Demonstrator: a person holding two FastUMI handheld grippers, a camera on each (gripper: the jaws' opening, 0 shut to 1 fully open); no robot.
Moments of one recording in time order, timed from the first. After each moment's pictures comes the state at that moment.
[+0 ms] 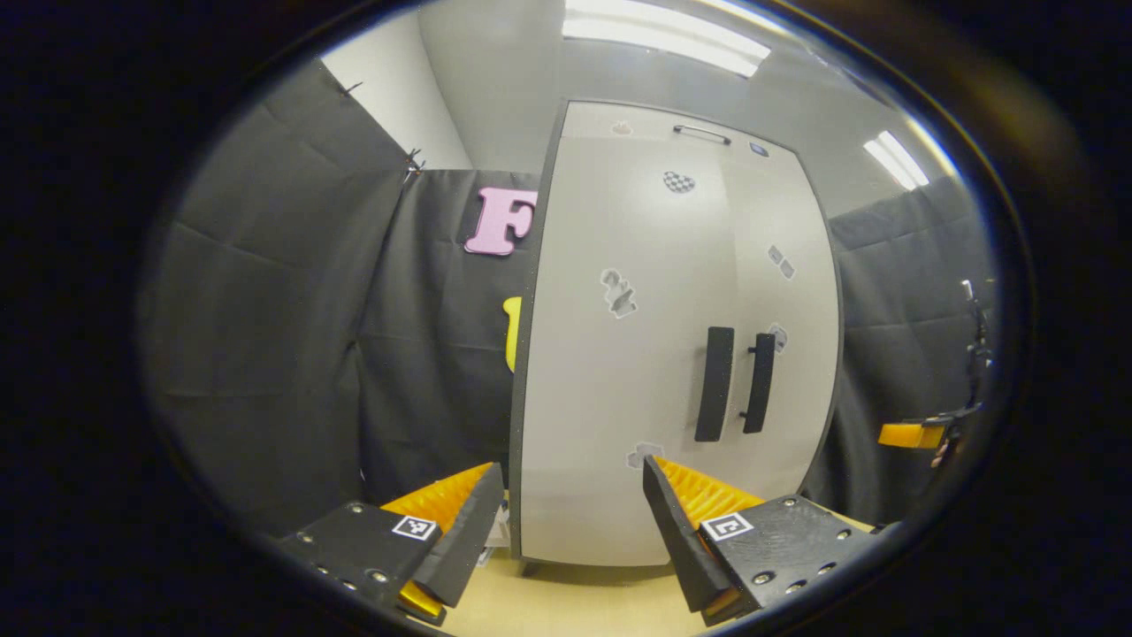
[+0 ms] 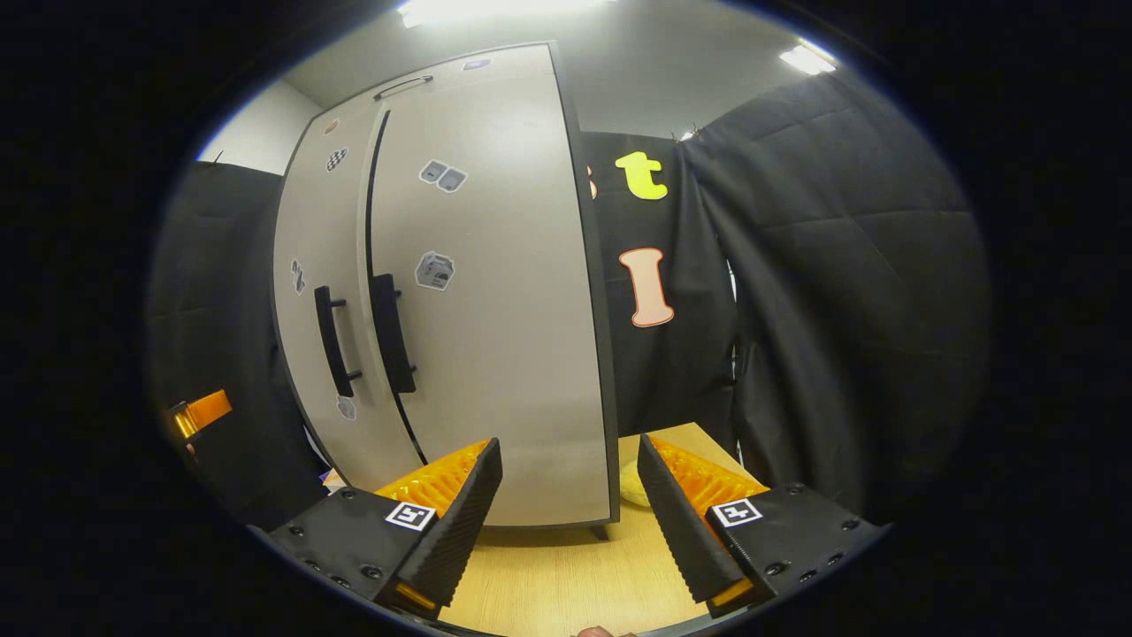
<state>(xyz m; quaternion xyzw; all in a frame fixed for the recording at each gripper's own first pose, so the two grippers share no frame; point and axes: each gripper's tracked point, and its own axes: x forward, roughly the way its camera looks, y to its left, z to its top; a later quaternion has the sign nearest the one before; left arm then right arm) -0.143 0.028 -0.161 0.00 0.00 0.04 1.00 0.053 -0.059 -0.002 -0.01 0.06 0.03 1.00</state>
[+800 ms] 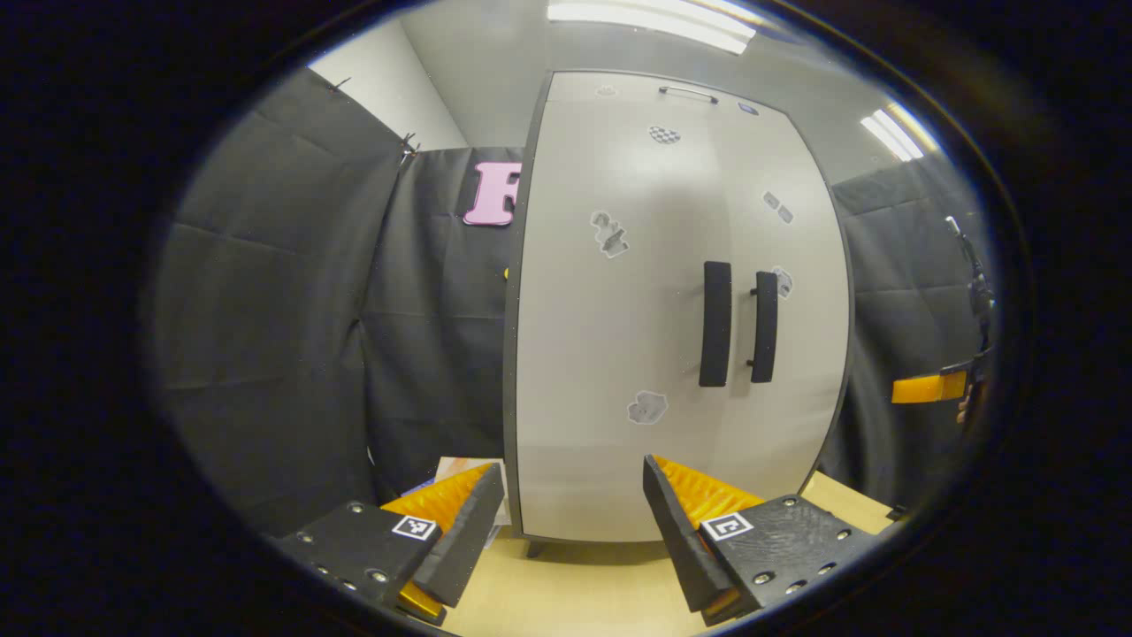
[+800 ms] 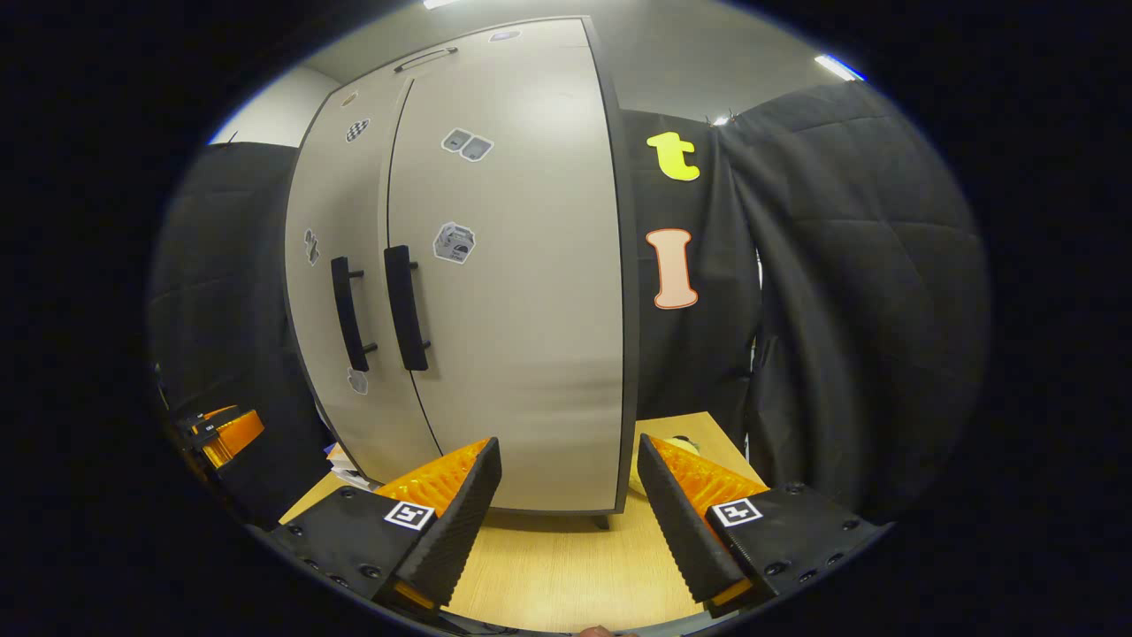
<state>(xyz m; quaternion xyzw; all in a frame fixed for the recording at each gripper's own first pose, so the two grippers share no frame) -0.130 0.011 -0.218 0.01 0.04 0.06 1.00 0.068 -0.047 -0.011 -0.05 0.12 0.07 0.99</state>
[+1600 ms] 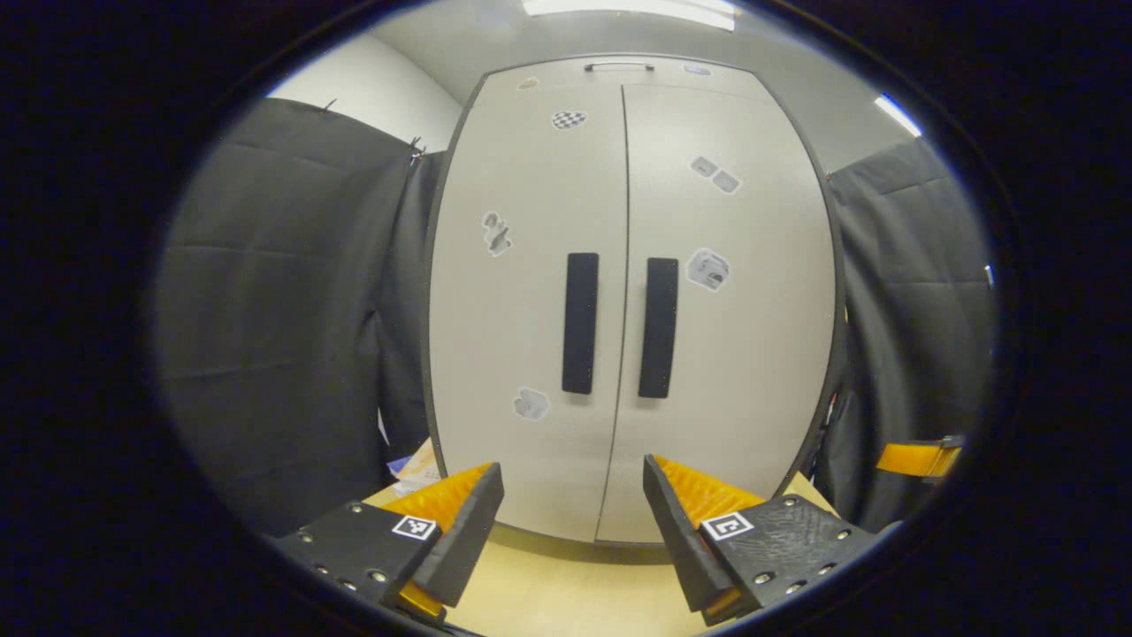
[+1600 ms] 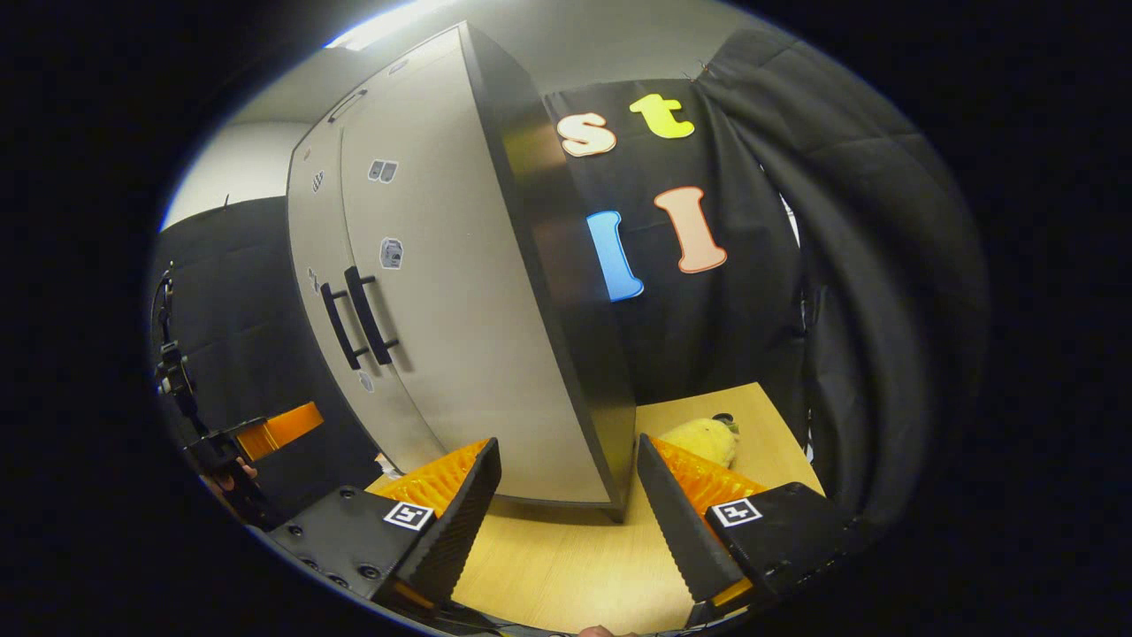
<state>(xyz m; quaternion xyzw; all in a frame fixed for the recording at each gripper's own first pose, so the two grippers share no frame) -0.090 -0.167 -0.220 0.01 0.07 0.16 0.98 0.103 -0.157 -0.043 0.05 0.16 0.20 0.97</state>
